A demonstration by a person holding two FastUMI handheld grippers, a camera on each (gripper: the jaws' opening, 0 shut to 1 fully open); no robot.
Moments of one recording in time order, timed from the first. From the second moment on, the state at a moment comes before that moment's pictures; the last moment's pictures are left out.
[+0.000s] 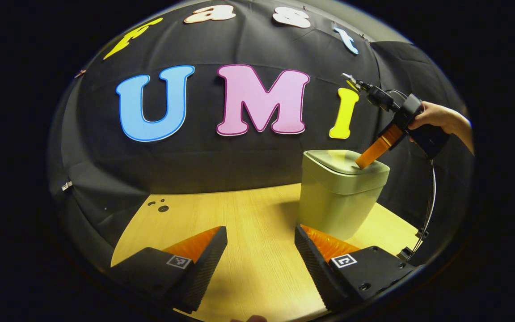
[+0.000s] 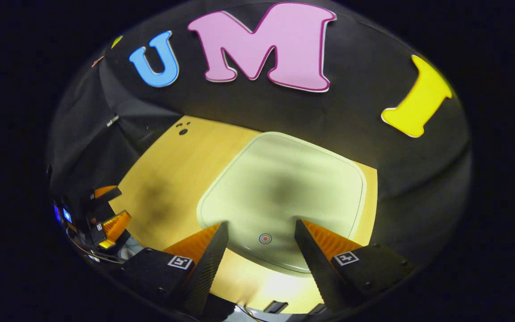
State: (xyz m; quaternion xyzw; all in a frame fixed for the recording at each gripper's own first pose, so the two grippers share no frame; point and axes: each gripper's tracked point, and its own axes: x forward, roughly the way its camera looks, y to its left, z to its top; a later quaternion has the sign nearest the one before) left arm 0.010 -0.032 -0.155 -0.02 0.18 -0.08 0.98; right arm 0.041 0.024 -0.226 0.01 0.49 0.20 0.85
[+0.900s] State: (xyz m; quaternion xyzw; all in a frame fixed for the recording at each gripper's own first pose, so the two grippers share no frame) left arm 0.012 -0.041 -0.145 -0.02 0.17 -0.09 0.98; right arm 0.034 0.035 -0.211 0.00 0.42 0.19 0.89
